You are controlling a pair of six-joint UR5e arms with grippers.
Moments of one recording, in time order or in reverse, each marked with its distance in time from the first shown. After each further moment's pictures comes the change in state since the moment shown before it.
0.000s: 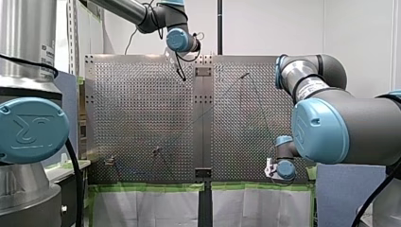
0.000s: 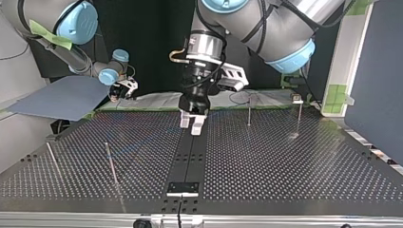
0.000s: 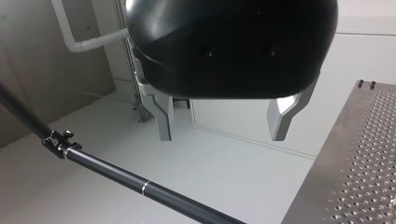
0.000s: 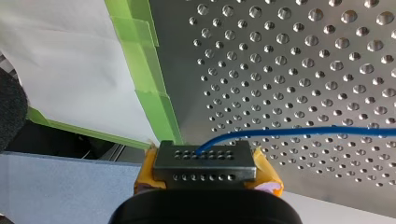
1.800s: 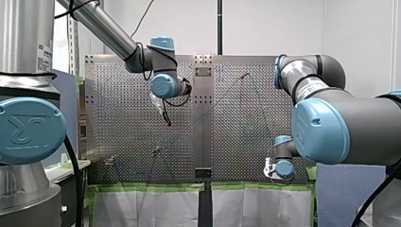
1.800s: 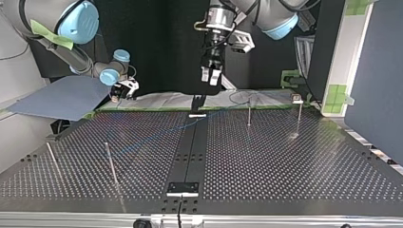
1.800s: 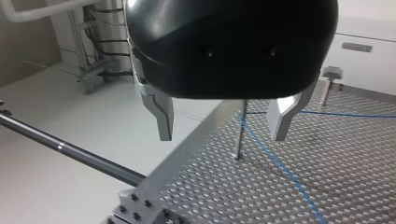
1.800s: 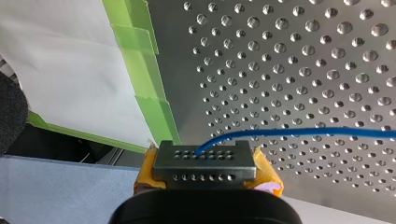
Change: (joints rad) left arm -0.029 -0.004 -0.456 0.290 -0.051 0.005; right arm 0.009 0.000 -0.003 0.002 0.001 0.000
